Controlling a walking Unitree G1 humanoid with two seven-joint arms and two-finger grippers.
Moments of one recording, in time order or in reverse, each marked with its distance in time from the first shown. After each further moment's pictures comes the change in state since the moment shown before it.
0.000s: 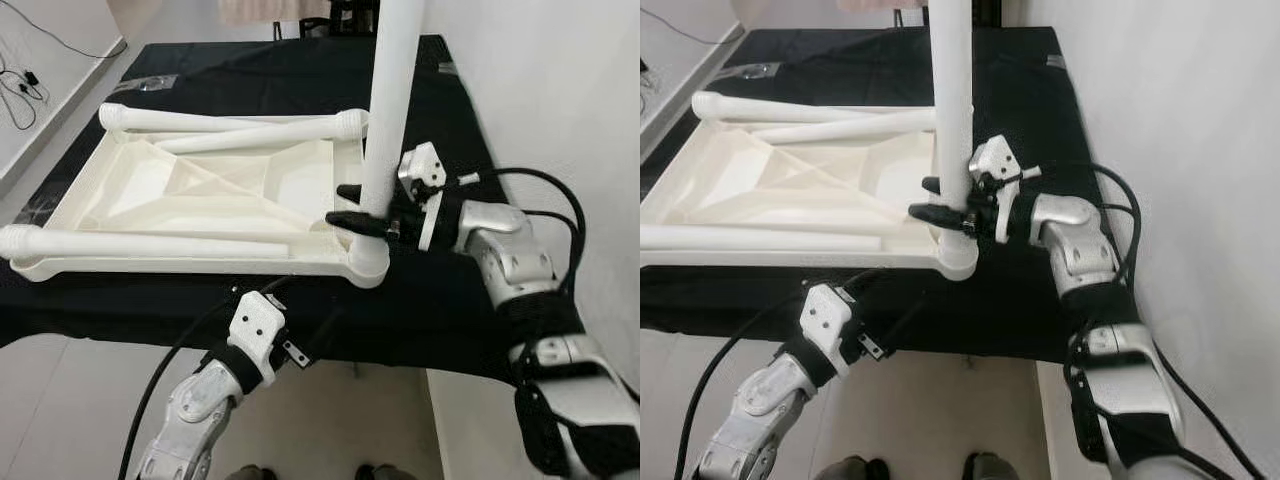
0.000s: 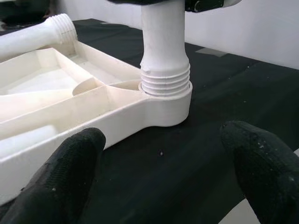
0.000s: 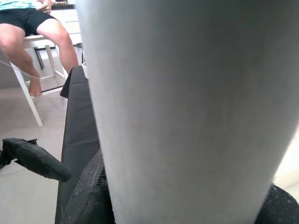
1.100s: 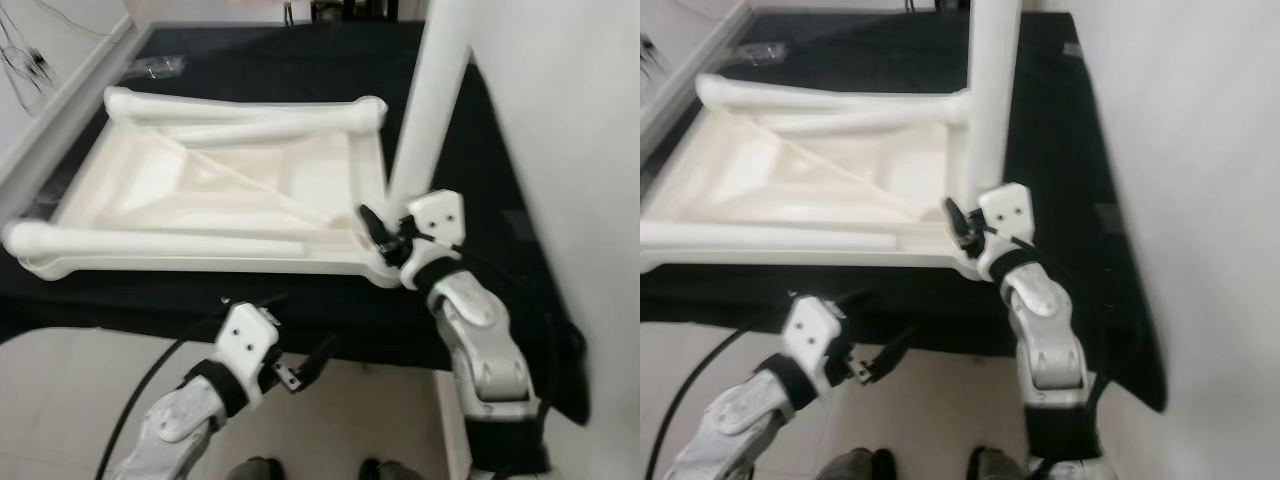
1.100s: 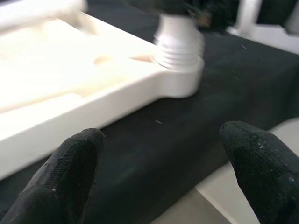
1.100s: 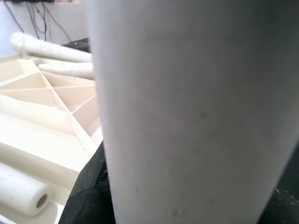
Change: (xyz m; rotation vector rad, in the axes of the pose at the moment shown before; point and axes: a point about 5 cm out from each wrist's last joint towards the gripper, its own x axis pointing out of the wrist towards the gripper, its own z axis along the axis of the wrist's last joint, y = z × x) left arm -0.018 -0.004 0.014 -0.020 0.076 -0.042; right arm -0.011 0.069 -0.037 0.020 0.038 -0.873
